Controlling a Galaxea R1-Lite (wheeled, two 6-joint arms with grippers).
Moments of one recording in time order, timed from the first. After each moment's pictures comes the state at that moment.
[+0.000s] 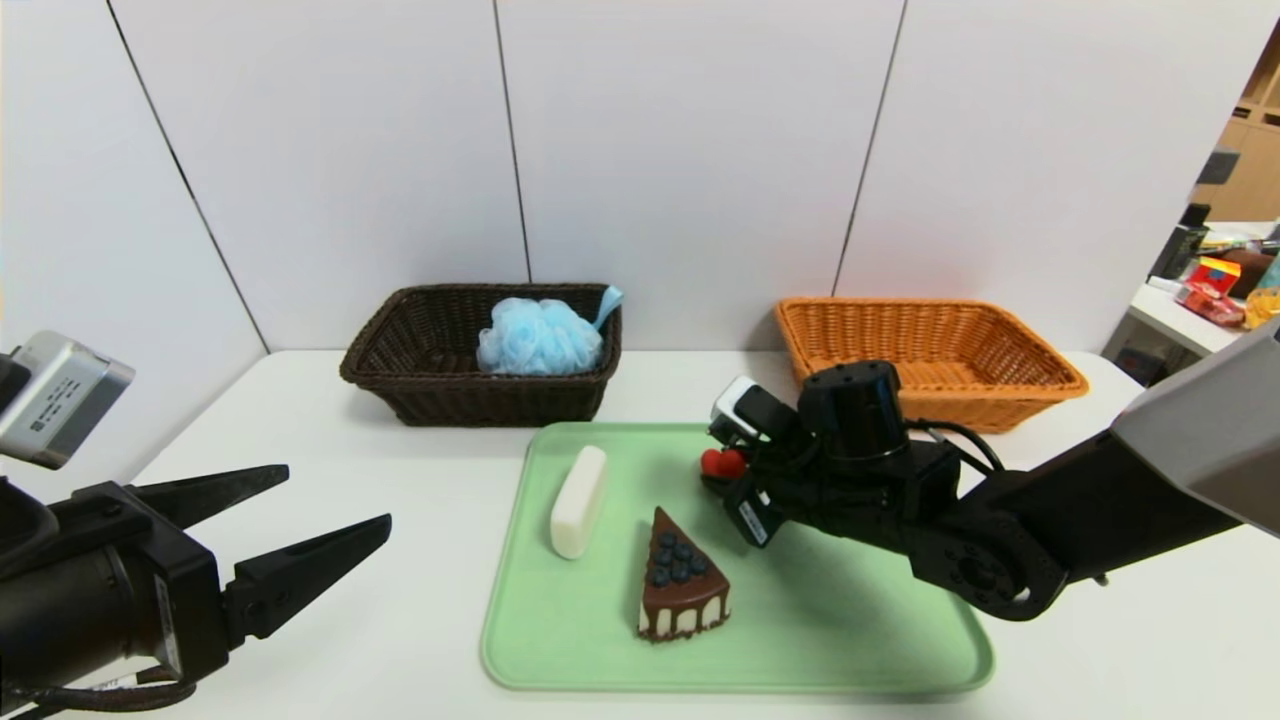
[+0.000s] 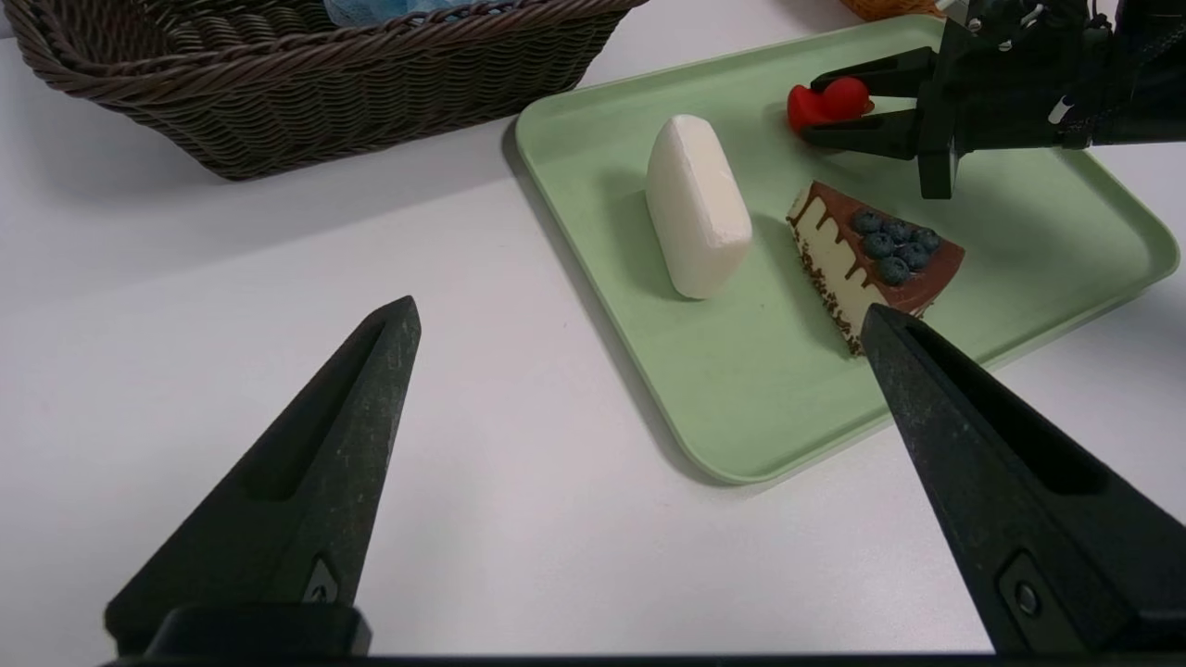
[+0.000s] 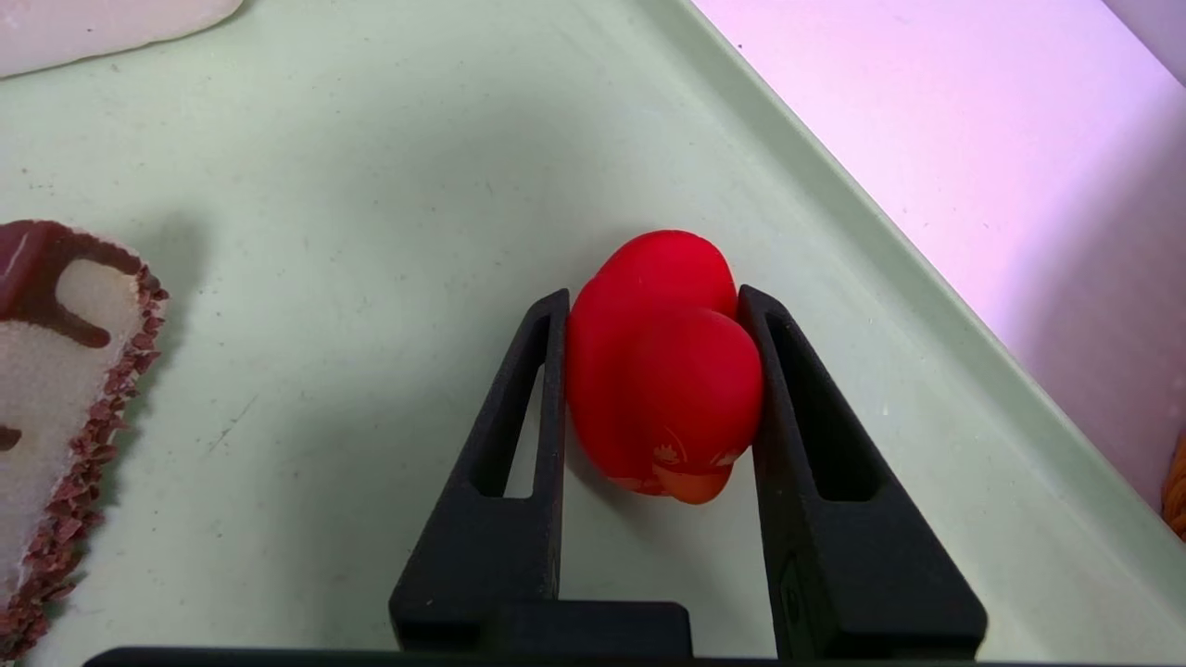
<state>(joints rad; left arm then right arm) -0.46 1.00 -0.54 -0.18 -0.05 -0.12 0.58 2.03 -0.88 -0.65 0.03 -0.37</state>
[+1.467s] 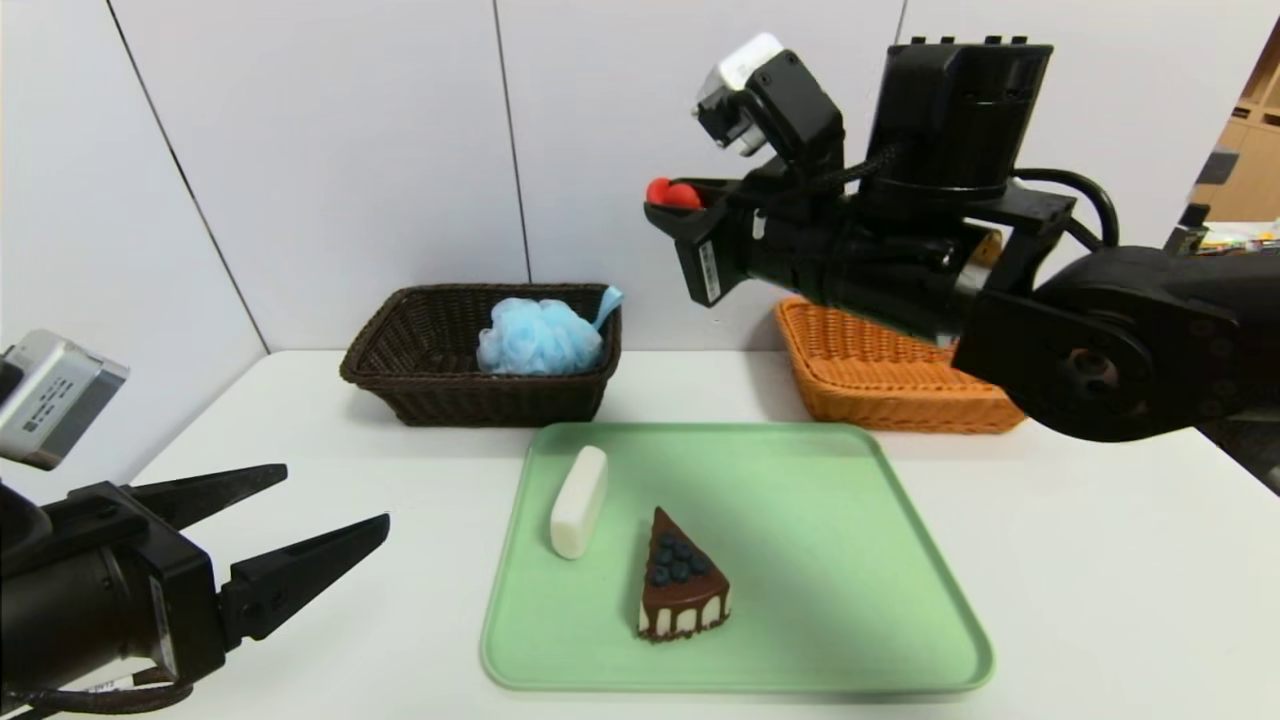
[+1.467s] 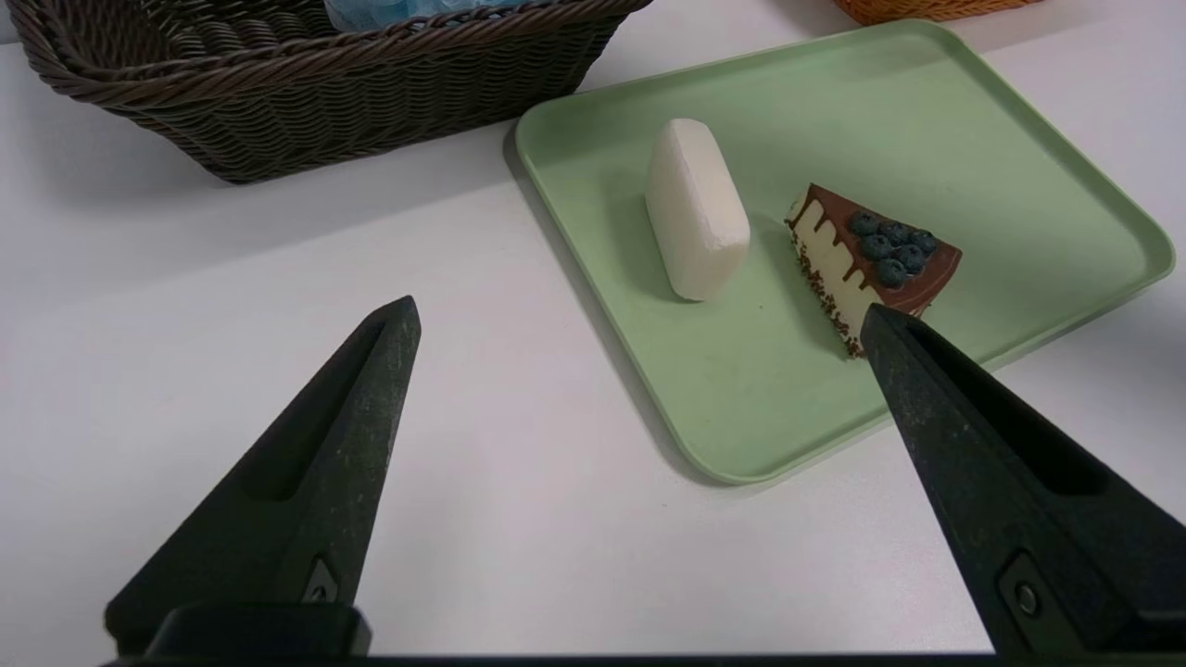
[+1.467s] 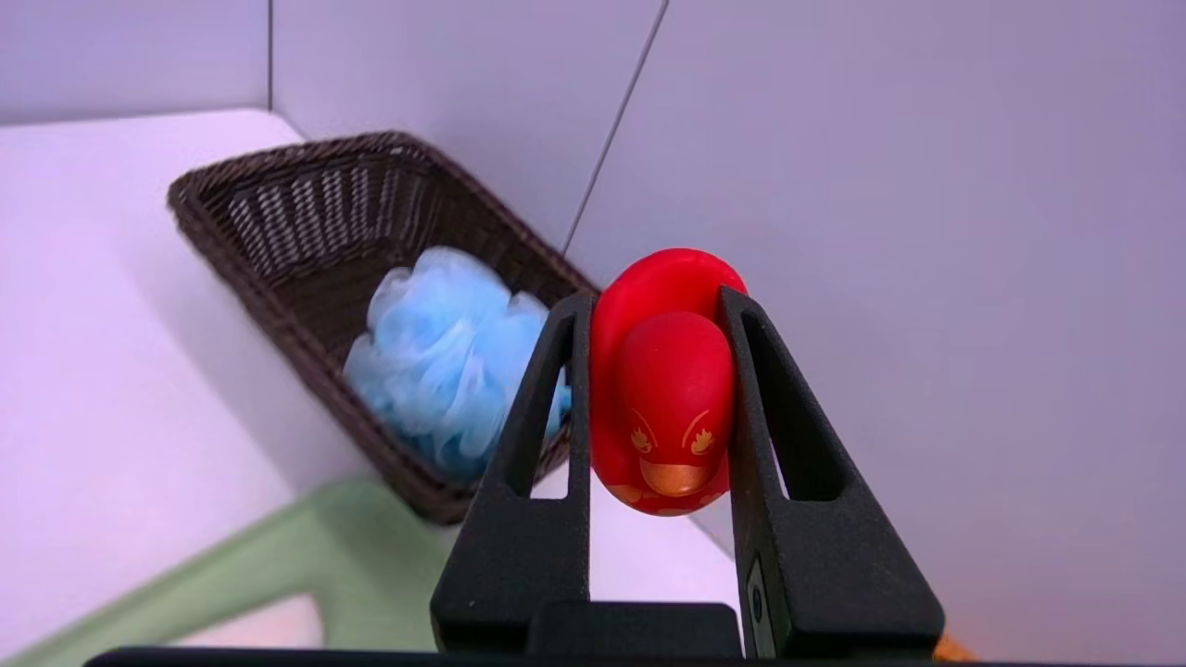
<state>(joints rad) -0.46 0.99 -0.54 -0.18 -0.05 -0.12 0.68 1.87 -1.43 -0.49 0.00 -0.39</state>
